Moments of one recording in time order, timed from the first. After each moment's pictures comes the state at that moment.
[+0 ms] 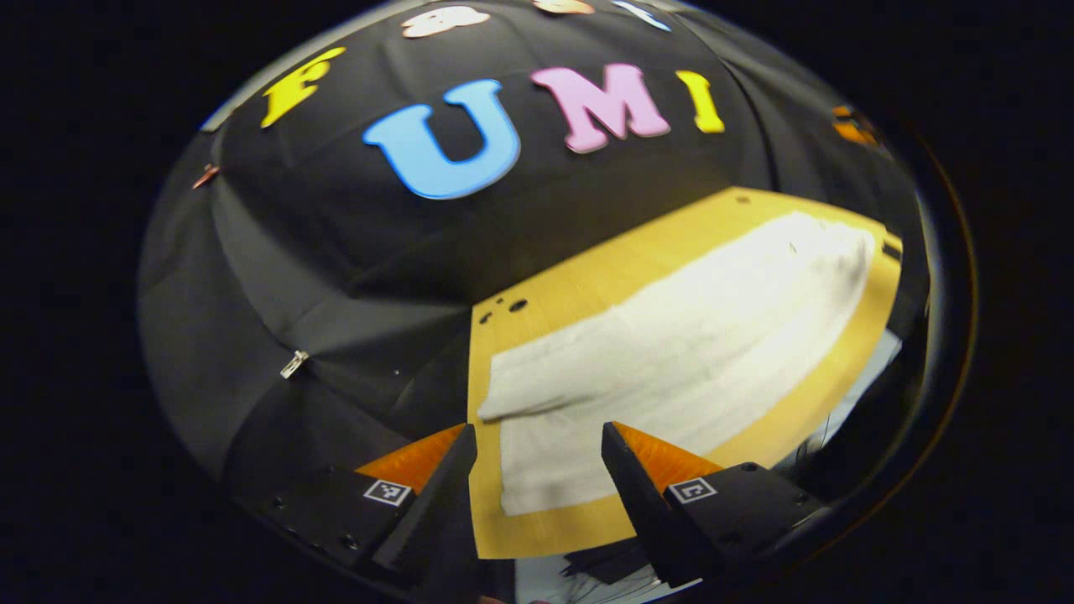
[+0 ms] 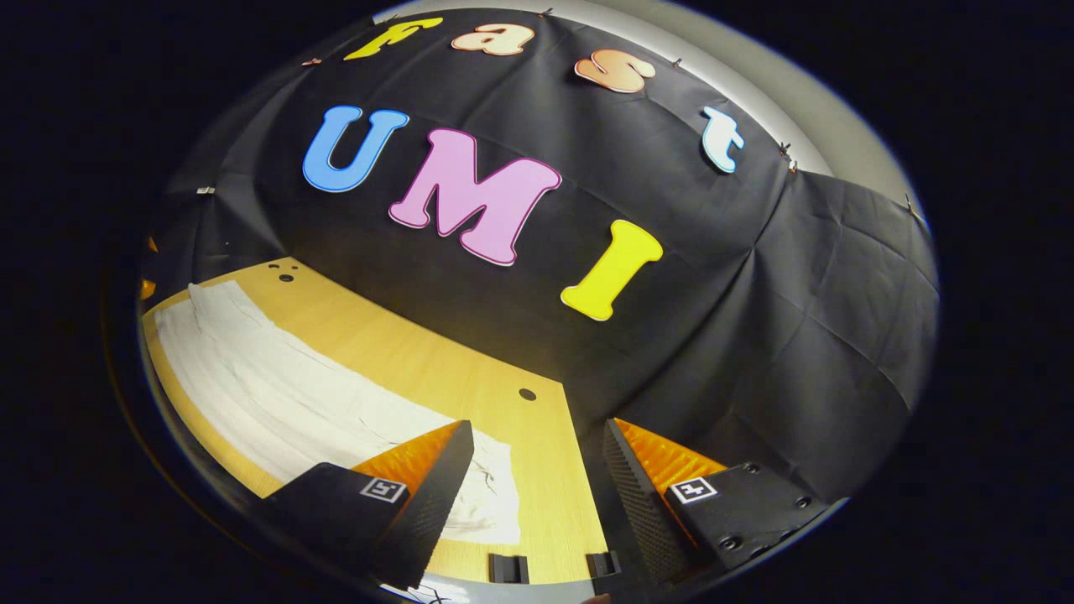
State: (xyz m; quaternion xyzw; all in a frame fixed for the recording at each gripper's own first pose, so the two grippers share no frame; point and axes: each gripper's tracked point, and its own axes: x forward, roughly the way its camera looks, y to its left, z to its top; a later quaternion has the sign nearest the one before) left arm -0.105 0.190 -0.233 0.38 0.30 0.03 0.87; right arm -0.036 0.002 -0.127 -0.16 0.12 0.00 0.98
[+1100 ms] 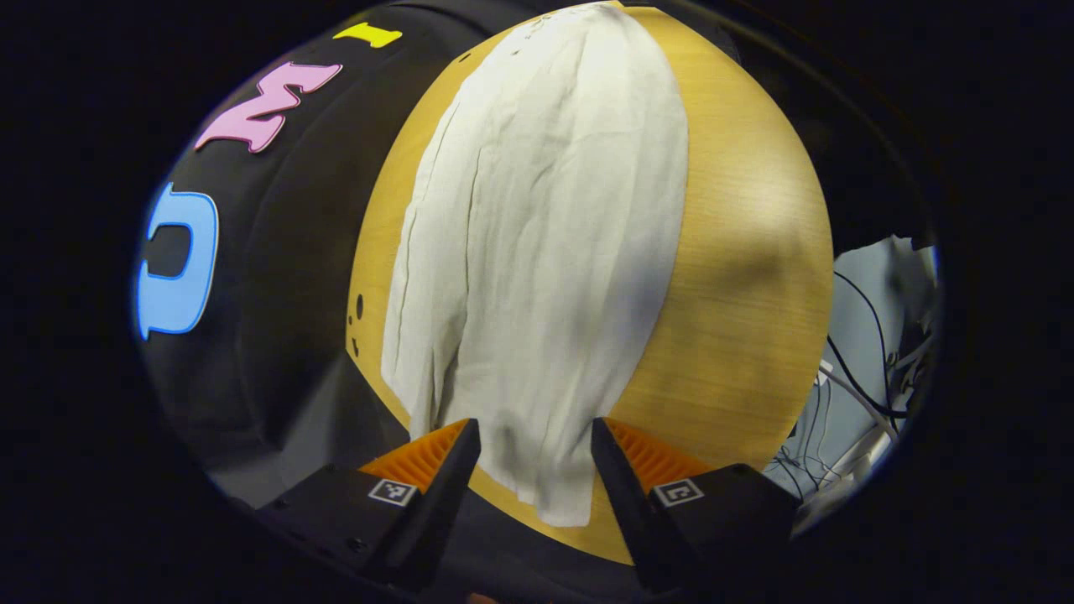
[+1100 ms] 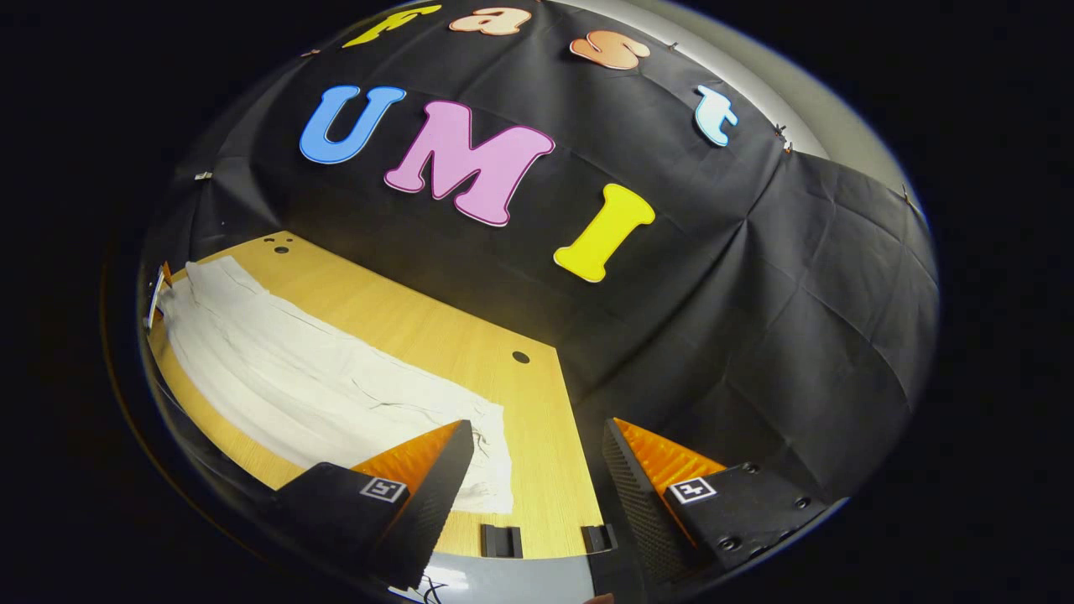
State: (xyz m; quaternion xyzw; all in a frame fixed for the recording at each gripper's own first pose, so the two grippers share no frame) left arm -0.072 0.263 -0.363 0.63 0.46 -0.17 0.60; right arm -0.067 -0.016 -0.167 -0.16 0.17 -0.01 0.97
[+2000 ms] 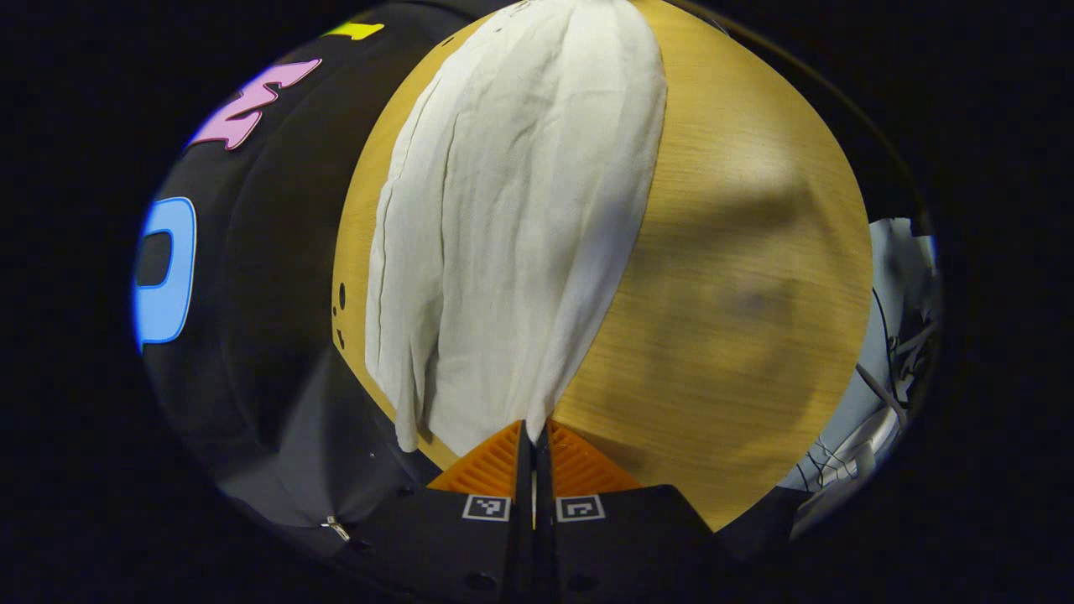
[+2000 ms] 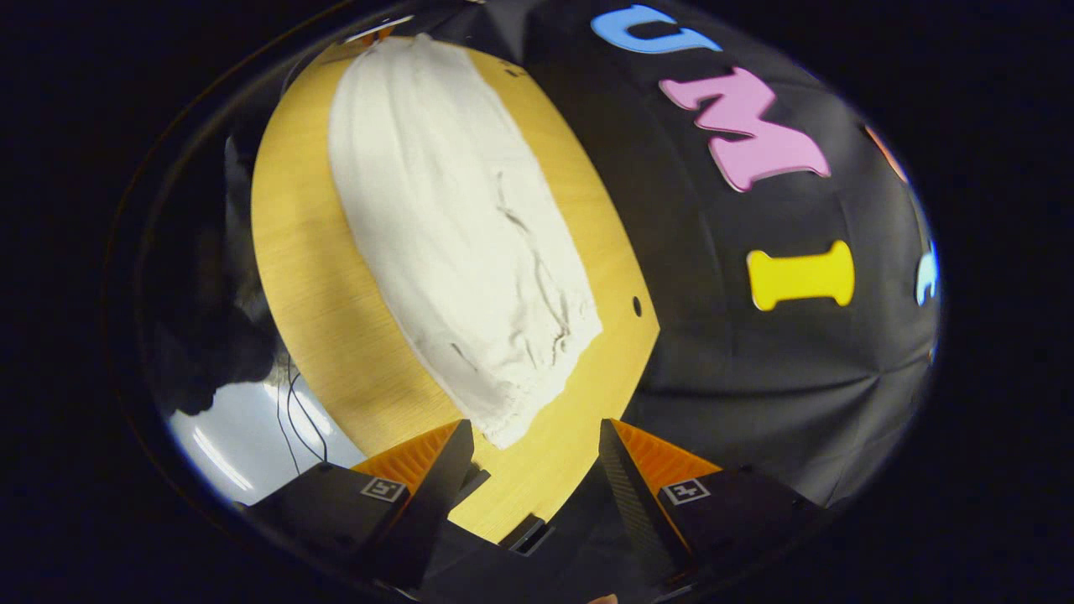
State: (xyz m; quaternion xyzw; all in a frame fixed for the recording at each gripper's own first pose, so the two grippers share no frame) left arm -0.063 0.273 -0.377 0.65 0.47 -0.16 0.58; right arm -0.063 -0.007 -0.365 -0.51 0.27 0.23 0.78
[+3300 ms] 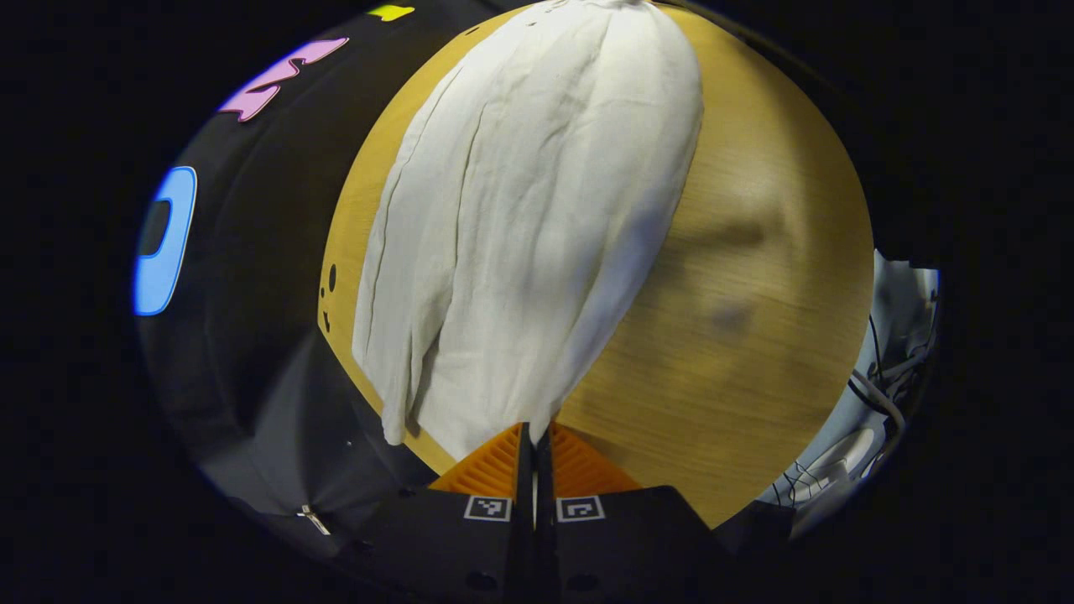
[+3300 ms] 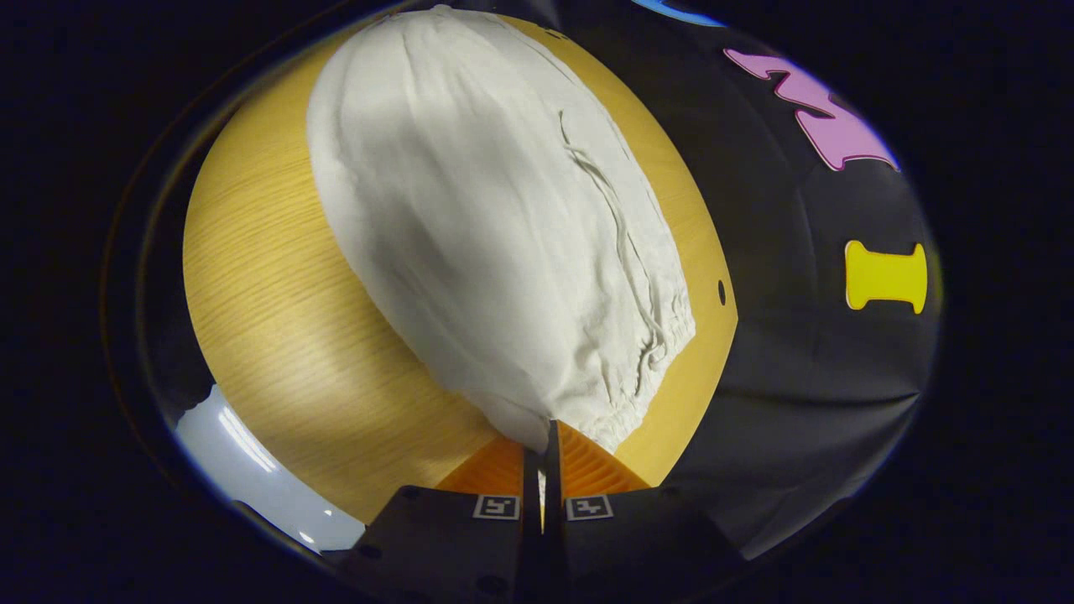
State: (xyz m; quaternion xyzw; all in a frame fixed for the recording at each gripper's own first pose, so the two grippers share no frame) left arm -0.060 0.272 -0.374 0.62 0.49 -0.15 0.60; right arm -0.014 0.013 -0.446 -0.48 0.35 0.25 0.76
